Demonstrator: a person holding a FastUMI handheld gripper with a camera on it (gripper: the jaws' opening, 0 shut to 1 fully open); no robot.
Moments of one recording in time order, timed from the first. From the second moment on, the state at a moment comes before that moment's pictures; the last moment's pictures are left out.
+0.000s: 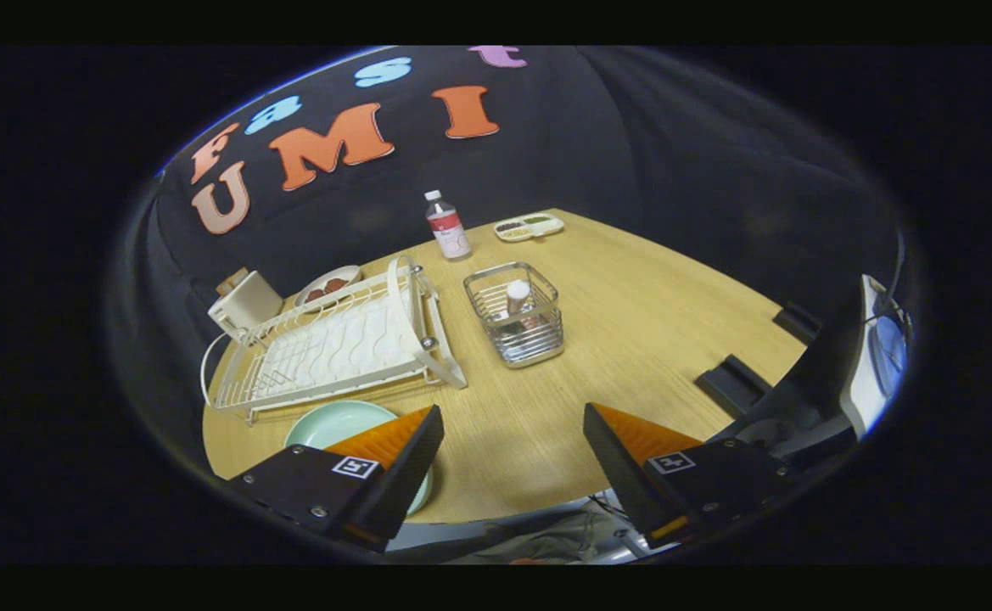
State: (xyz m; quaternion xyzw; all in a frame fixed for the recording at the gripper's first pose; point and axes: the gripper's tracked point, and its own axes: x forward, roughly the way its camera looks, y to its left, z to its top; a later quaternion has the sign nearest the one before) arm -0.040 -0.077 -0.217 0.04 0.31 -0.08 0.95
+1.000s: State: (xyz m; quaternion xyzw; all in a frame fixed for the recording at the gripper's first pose) arm 0.047 -0.089 -0.173 -0.03 0.23 -0.03 0.97
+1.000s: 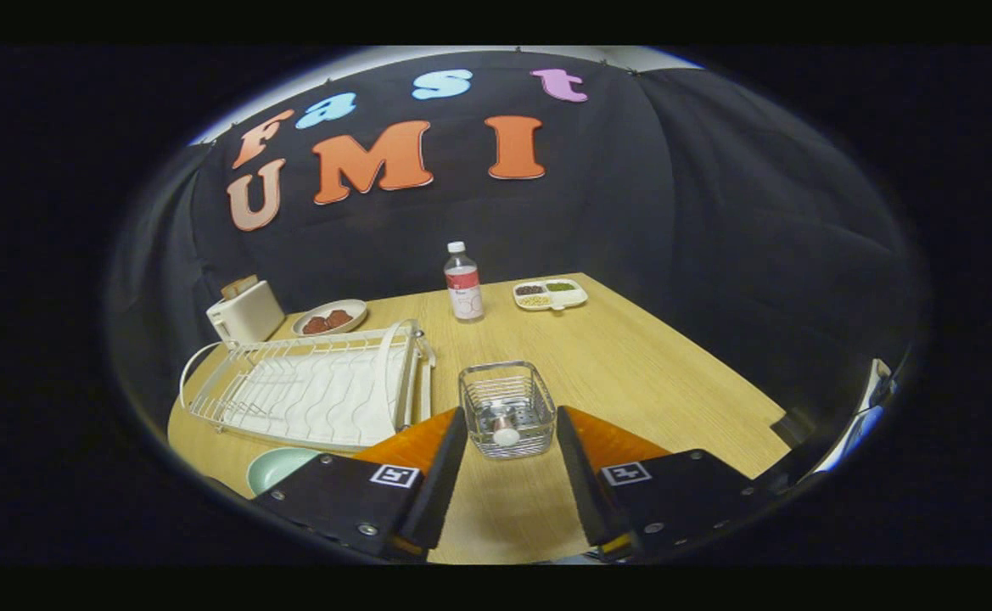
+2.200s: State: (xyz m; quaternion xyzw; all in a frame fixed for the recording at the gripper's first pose) arm 0.040 -0.086 -0.144 -0.04 0.22 -0.03 0.97
